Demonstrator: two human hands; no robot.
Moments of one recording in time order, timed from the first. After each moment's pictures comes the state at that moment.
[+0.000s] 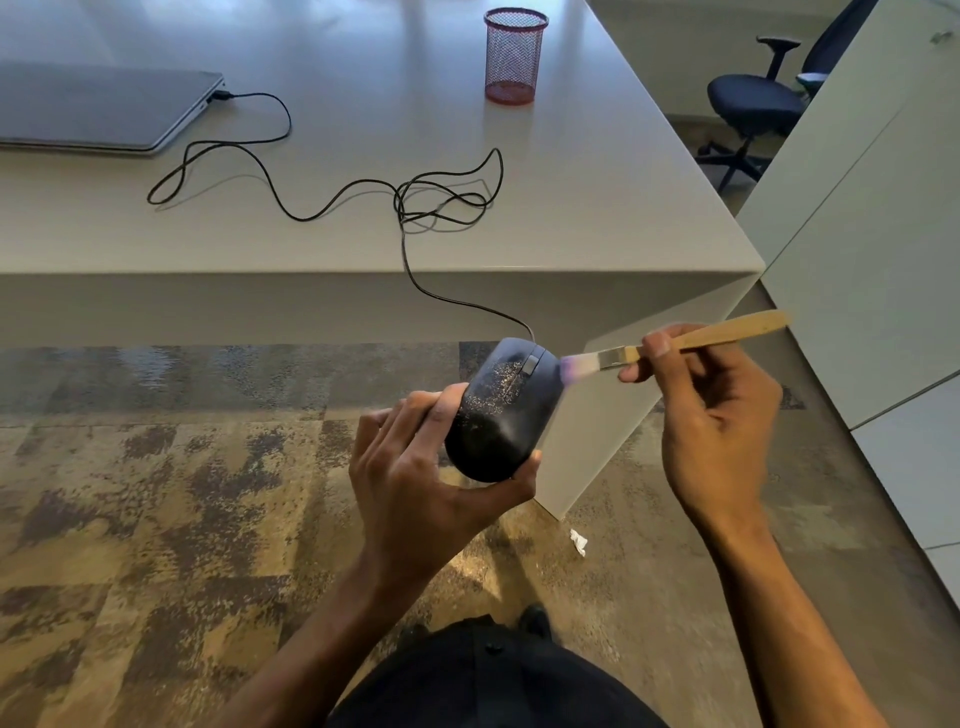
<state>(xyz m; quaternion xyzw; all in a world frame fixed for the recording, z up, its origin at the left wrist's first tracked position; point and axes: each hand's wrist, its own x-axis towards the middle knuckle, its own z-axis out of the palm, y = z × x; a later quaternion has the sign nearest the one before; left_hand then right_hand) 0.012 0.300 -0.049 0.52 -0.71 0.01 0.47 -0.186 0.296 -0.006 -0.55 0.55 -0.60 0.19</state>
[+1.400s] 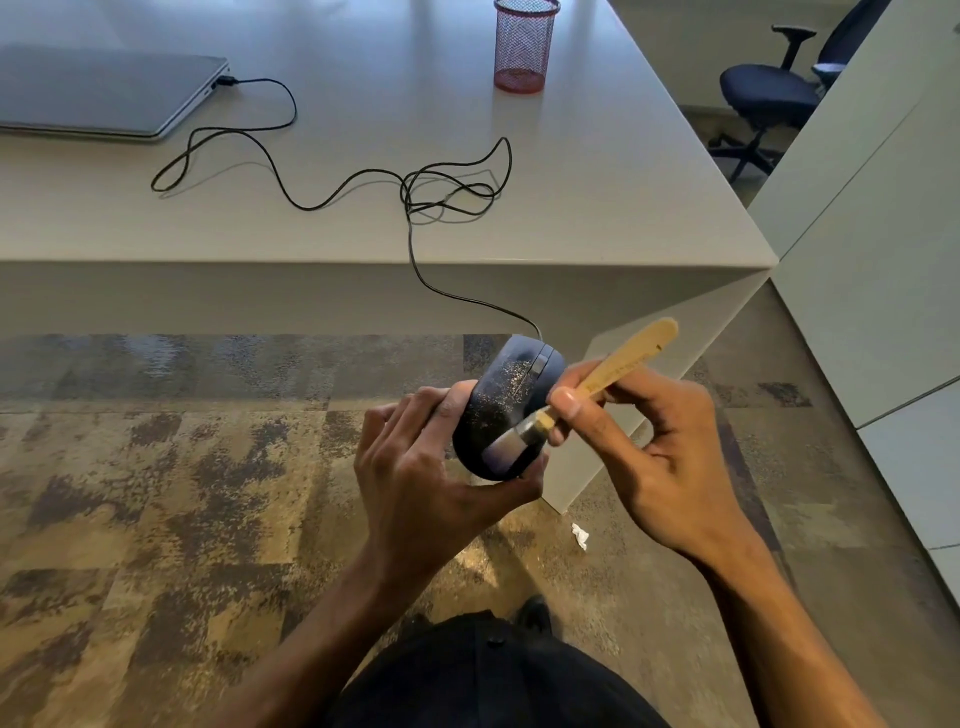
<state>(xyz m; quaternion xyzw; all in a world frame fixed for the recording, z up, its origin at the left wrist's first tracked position) 0.011 0.301 -0.049 0.53 -0.72 0.00 0.46 -0.162 0.306 0.005 -0.71 0.39 -0.51 0.29</state>
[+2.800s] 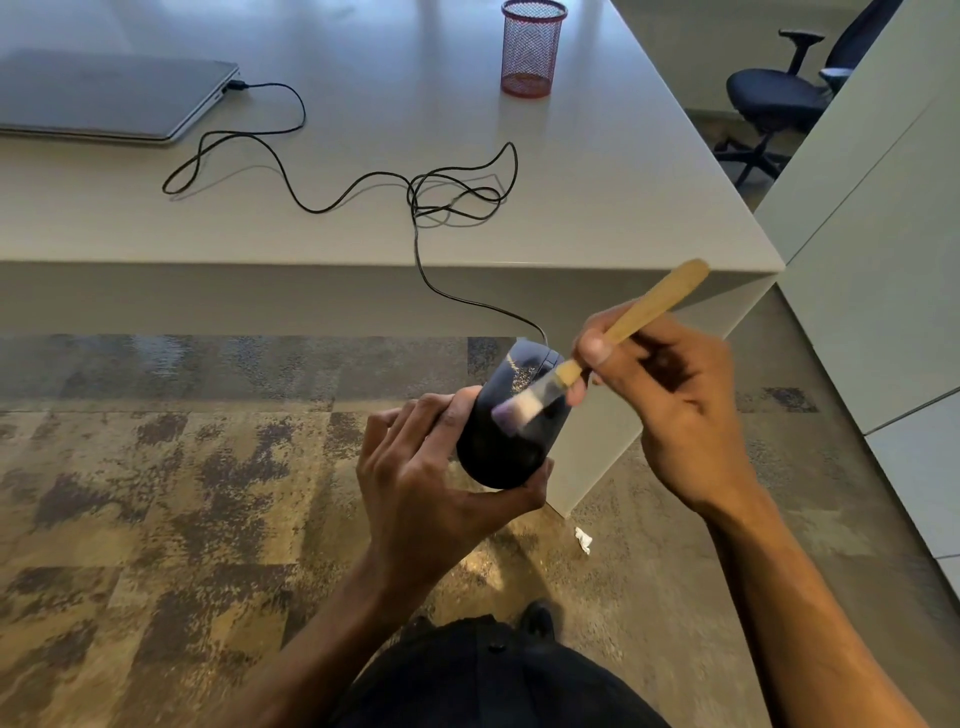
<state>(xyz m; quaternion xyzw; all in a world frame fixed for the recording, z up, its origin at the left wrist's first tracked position) 0.013 0.304 -0.048 0.52 -0.72 0.01 0.46 -0.165 0.281 0.015 -0.68 0.35 -0.55 0.35</state>
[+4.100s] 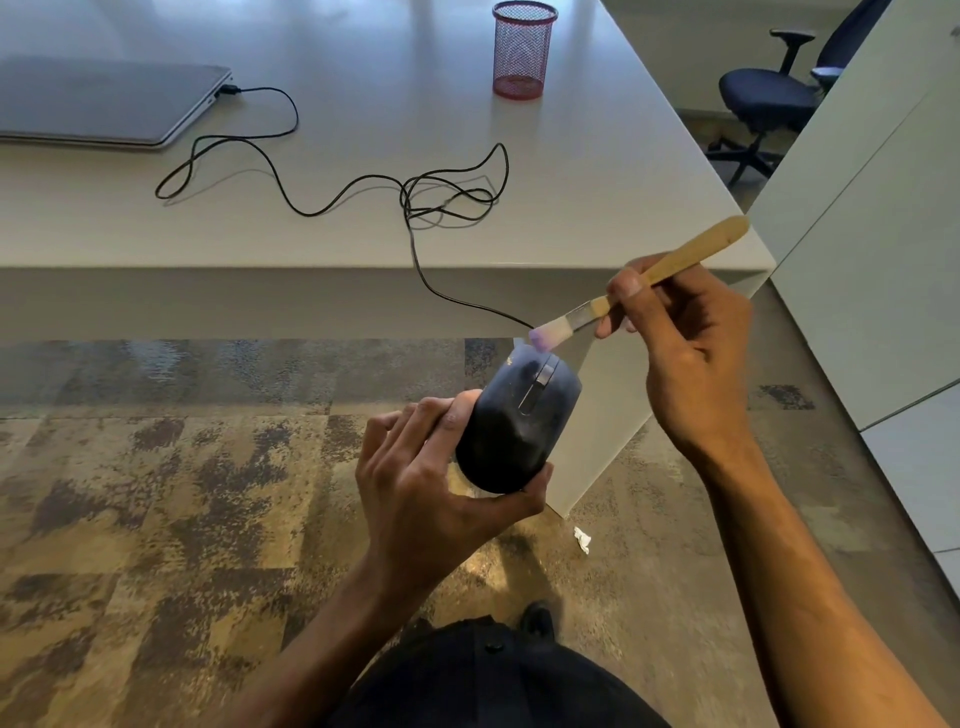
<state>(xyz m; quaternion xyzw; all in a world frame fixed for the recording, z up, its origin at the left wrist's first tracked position) 0.011 0.305 -0.051 0.50 -0.72 0.01 0.48 -0.178 0.256 0.017 -0.63 0.45 -0.58 0.22</state>
